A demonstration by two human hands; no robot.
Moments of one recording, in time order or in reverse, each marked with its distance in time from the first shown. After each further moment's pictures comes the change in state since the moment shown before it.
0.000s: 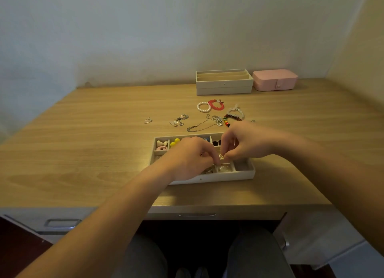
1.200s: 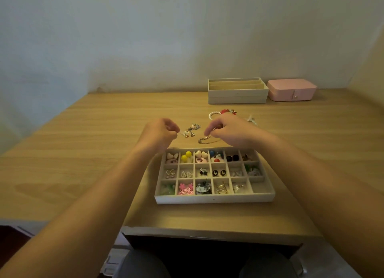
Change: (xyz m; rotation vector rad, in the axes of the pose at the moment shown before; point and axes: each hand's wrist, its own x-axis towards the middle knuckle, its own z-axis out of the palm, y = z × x) left_hand 0.065 -0.104 -0.061 -0.105 0.413 -0.368; right_hand 0.092 -0.004 -0.003 0.258 0.220 0.025
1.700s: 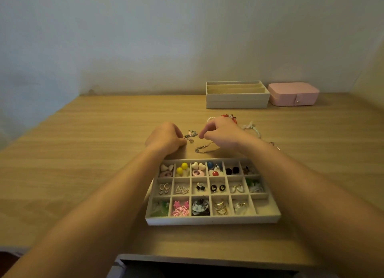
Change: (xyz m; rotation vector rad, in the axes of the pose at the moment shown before) left_hand 0.046 0.007 0.035 0.226 -0.035 -0.085; right_hand 0.044 0.013 0.009 0.101 0.069 0.059
